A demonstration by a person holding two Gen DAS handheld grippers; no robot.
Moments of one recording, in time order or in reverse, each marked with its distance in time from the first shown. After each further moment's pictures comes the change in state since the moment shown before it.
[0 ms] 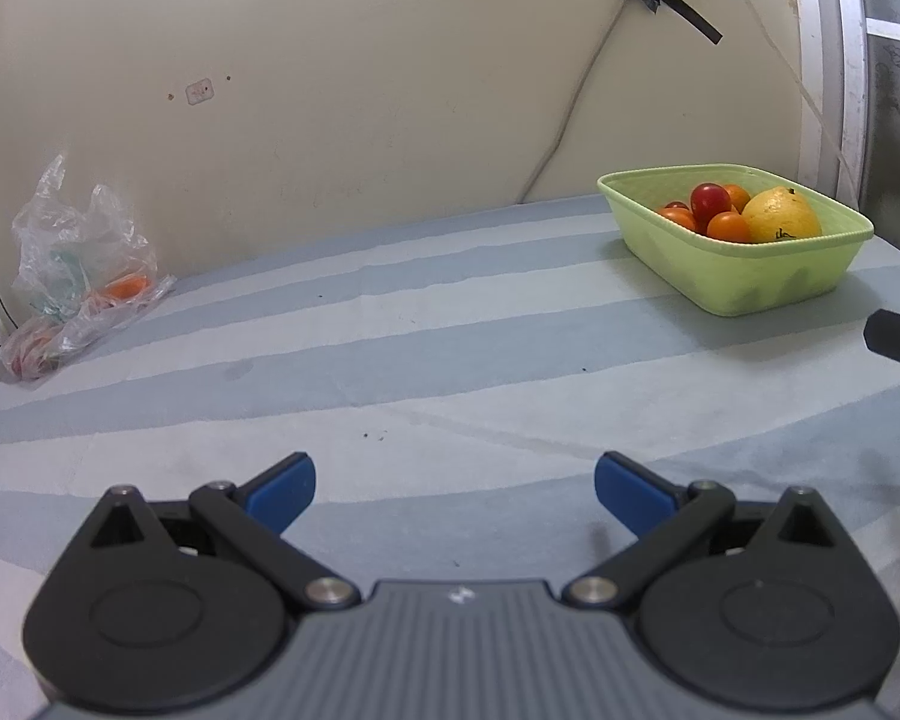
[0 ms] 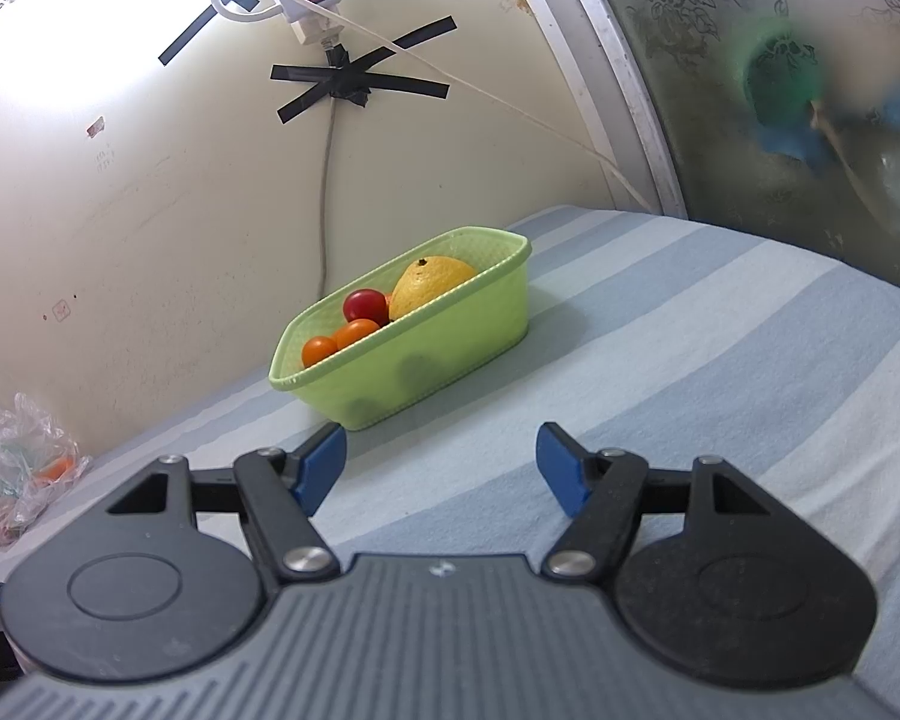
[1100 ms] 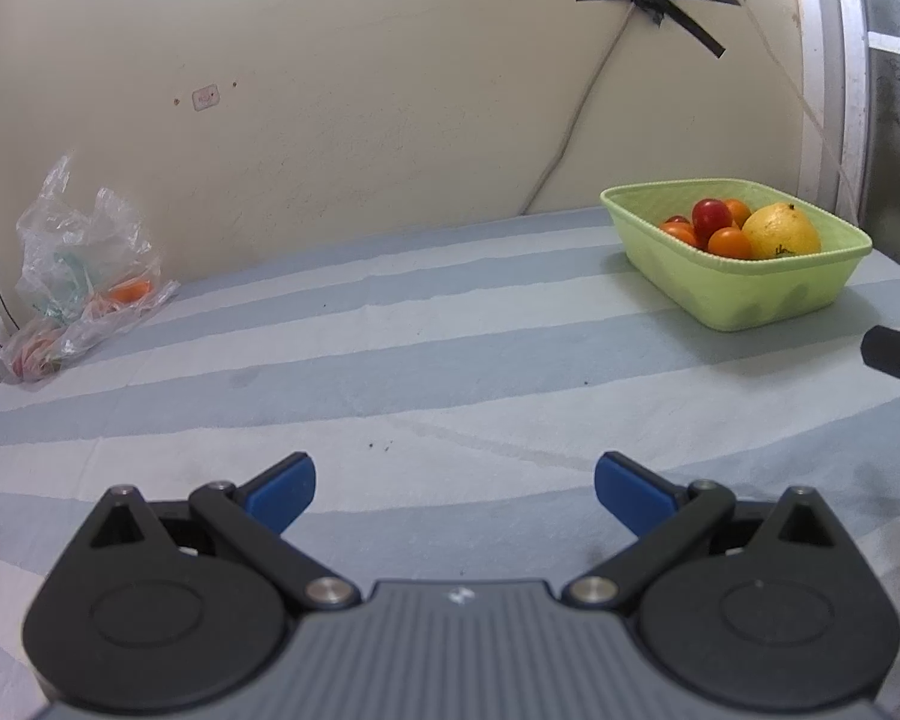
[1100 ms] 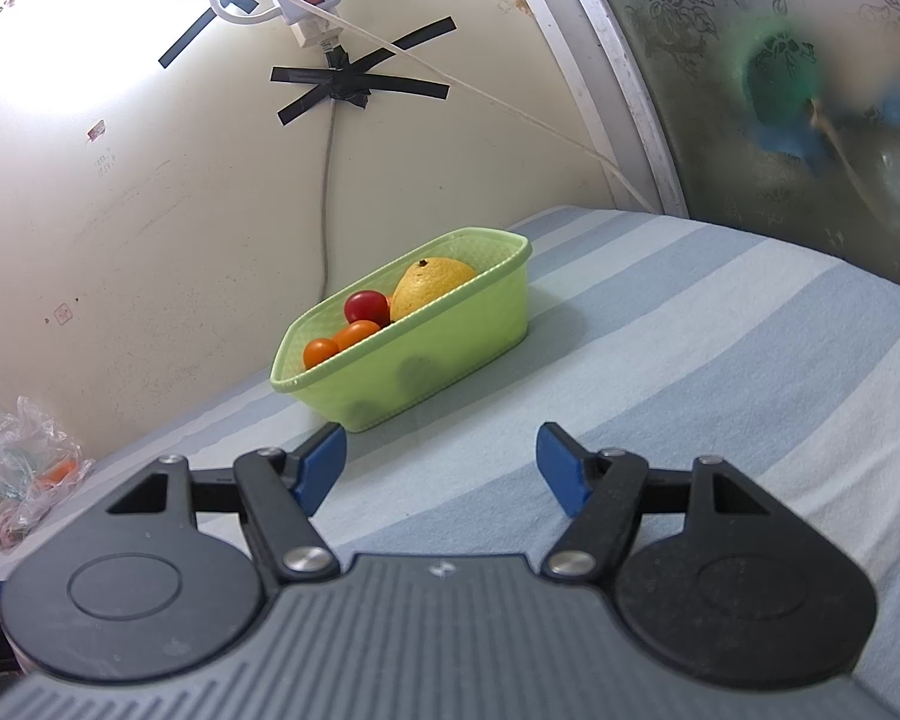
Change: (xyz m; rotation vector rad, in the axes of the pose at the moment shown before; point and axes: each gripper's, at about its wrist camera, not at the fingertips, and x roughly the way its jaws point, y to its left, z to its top) left arm -0.004 0.003 0.002 -0.010 -0.020 -0.006; right arm -0.001 0.000 0.001 0.003 -0.001 0.002
